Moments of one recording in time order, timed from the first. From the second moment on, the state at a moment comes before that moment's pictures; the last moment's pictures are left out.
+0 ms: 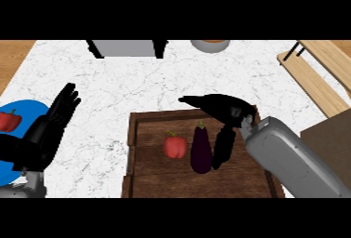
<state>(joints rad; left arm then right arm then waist) -0.05 0.37 -0.09 -1.68 0.17 0.08 0.14 -0.68 -0.34 0.56 -1.39 0.10 0.52 0.49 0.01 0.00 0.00</state>
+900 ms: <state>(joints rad) -0.09 0.31 -0.04 -1.67 0.12 0.04 0.18 -0.68 -0.22 0.57 -1.34 0.32 0.73 0.64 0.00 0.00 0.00</state>
